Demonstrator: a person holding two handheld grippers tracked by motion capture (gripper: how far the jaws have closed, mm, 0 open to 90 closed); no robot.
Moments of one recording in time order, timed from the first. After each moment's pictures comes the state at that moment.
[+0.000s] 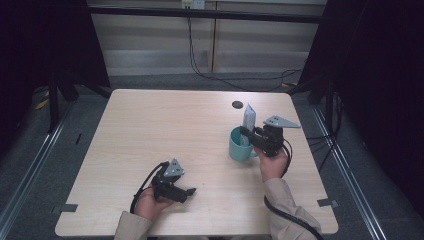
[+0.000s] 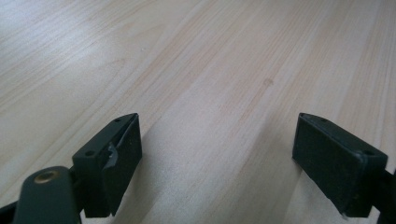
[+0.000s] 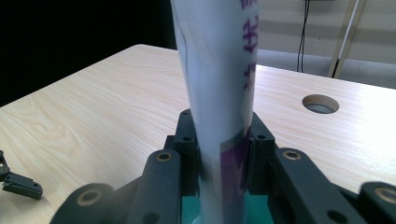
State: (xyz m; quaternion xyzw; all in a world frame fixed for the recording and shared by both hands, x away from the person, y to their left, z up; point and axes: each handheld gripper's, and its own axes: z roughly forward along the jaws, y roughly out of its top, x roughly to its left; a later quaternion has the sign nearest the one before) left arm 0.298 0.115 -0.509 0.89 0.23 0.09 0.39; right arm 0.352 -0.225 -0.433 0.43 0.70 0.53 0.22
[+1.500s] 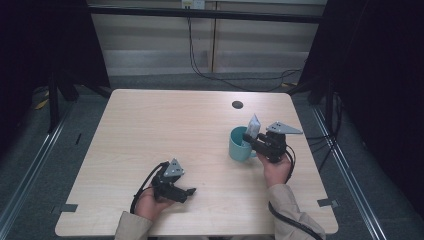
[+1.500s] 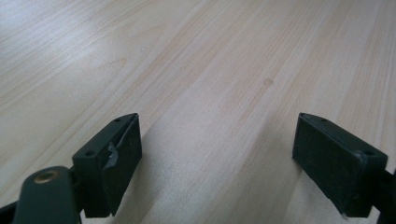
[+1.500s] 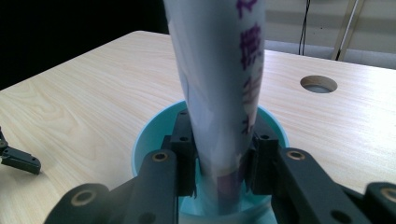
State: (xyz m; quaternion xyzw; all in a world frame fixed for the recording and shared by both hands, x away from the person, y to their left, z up) left arm 0.297 0.115 -0.509 0.89 0.23 0.09 0.39; right arm 0.342 -0.235 -0.448 0.43 0.71 0.52 0.21
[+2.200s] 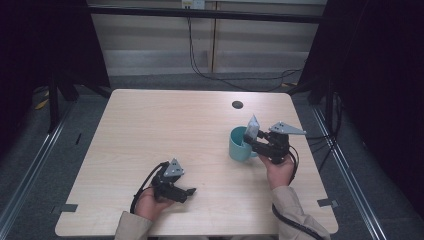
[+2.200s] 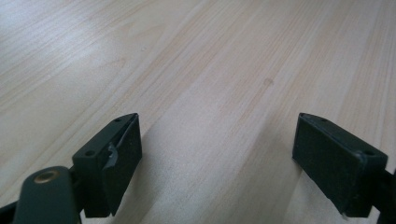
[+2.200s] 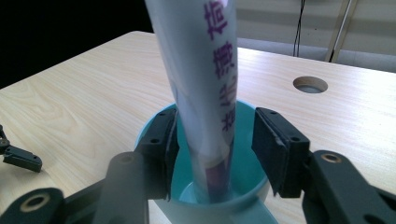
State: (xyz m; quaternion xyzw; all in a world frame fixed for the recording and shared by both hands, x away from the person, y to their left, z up) left arm 0.297 0.115 -0.509 0.89 0.23 0.09 0.39; right arm 0.335 -0.240 -0.441 0.44 0.71 0.51 0.22
